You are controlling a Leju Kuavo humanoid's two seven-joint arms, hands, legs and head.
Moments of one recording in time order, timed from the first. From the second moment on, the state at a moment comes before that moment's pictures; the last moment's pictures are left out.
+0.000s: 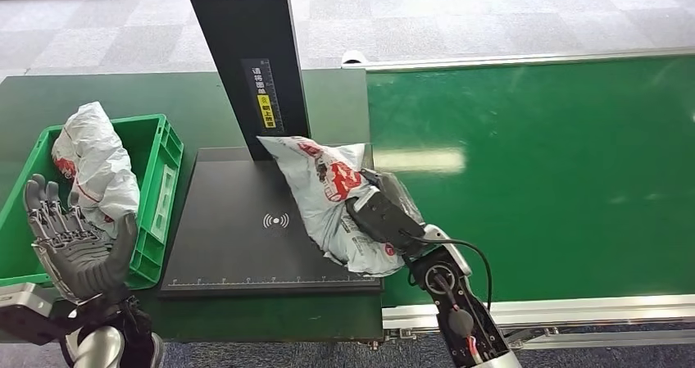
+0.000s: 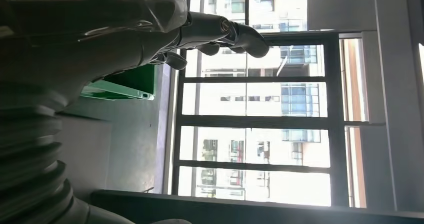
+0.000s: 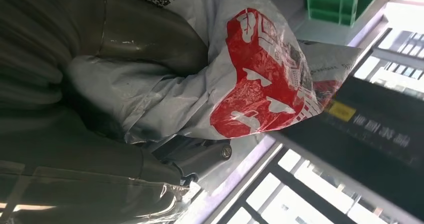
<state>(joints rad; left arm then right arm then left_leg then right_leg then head) 0.00 -0.19 0.14 -1.66 0.08 0.18 -0.67 -0.41 0.14 0.43 -1.07 0.44 0.05 -0.21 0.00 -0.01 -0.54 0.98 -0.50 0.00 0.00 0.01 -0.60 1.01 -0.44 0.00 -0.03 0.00</state>
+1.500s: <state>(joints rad) -0.21 -0.11 -0.19 -1.19 -0.57 -0.10 -0.53 -0.46 0.20 0.43 -1.04 0.19 0.05 -0.30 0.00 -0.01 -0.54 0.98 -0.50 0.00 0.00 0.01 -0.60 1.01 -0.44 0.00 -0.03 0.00</state>
